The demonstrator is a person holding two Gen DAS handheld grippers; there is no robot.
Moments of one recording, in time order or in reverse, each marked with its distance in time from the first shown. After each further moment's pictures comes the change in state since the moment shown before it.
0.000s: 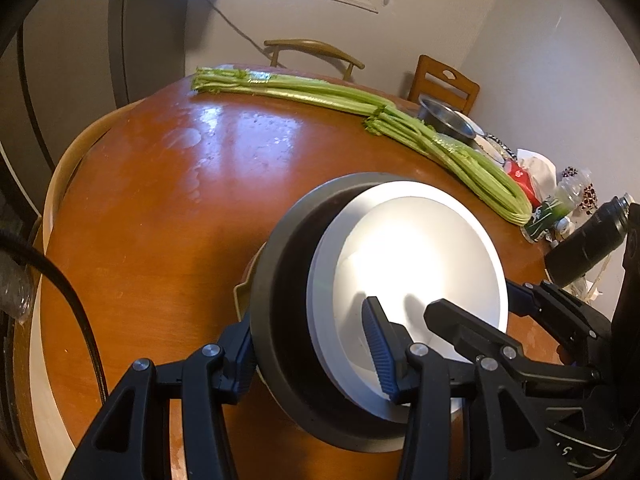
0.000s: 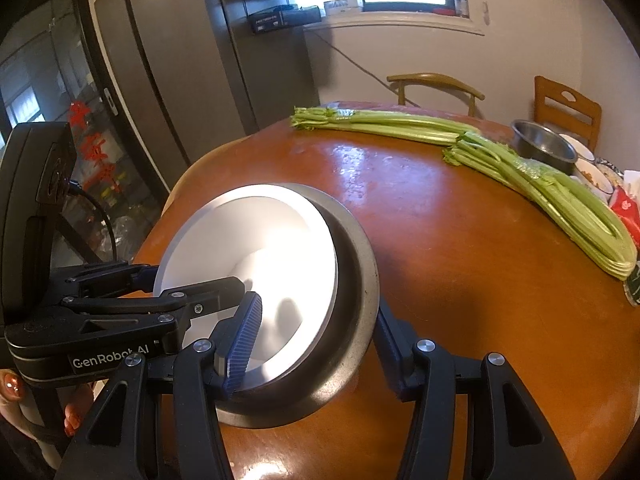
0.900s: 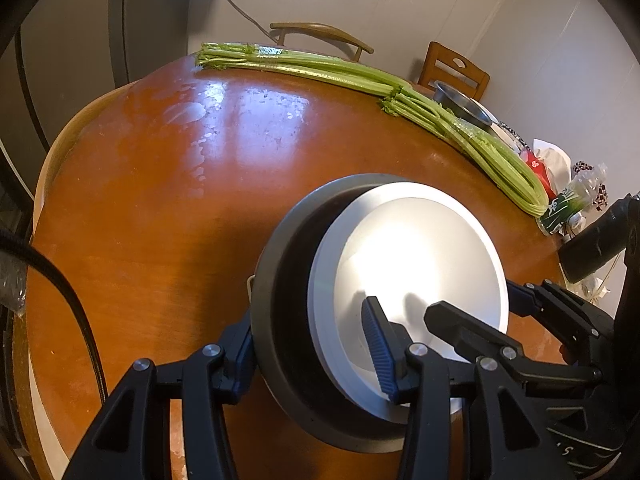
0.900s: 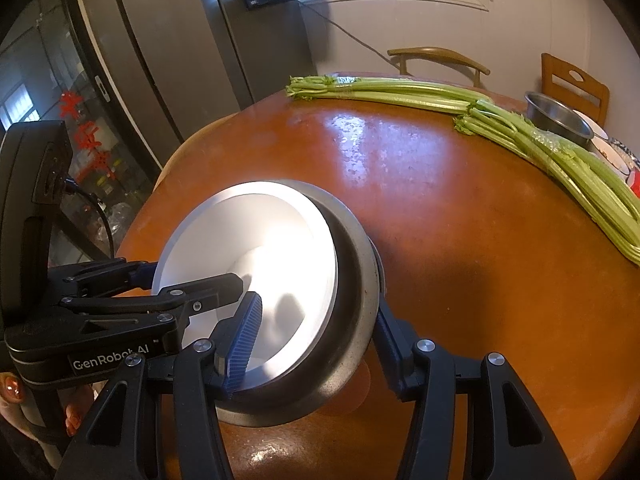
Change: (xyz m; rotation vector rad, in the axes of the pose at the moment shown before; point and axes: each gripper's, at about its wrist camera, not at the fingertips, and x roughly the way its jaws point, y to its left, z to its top) left arm 0.035 0.019 -0.006 -0.015 0.049 0.004; right arm 0.039 -0.001 -0.006 0.018 0.075 0.000
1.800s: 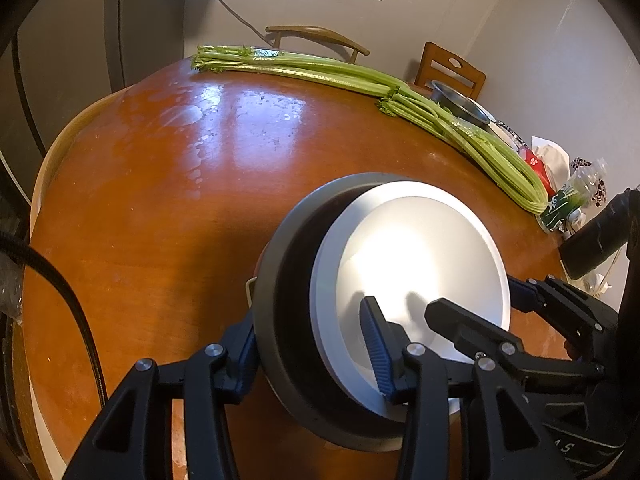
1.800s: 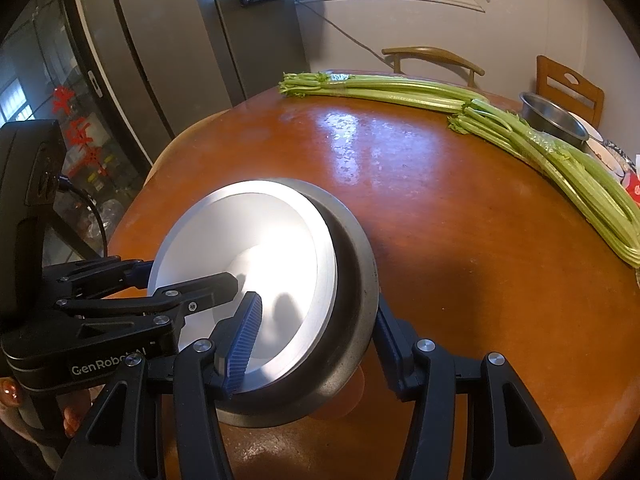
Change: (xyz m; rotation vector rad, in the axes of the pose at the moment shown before) left arm 0.002 0.000 -0.002 0.023 -0.018 -0.003; right arm 0.003 0.004 -0.003 -0.011 0.005 -0.039
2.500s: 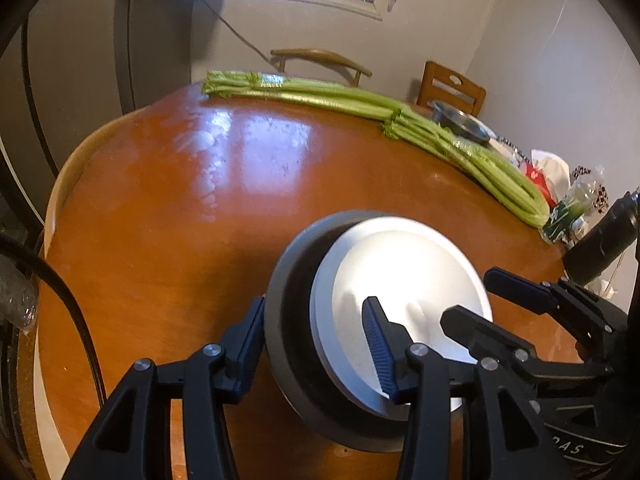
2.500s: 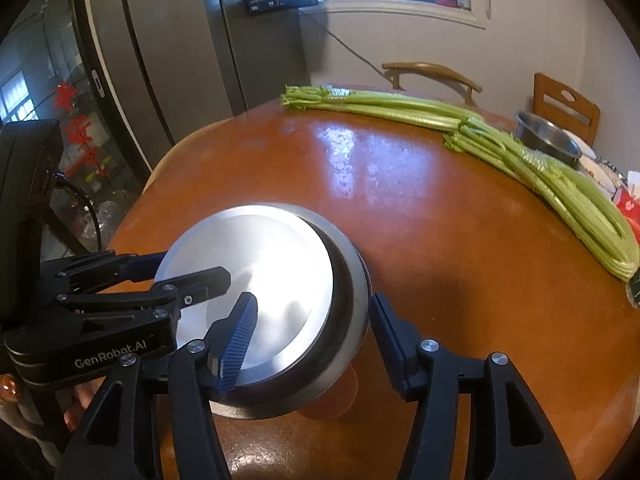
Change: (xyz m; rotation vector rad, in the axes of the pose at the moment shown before) left arm -0.021 0.004 -0.001 0.008 -0.097 0.031; right arm -0.013 0.003 0.003 -0.036 -0.059 -0.037
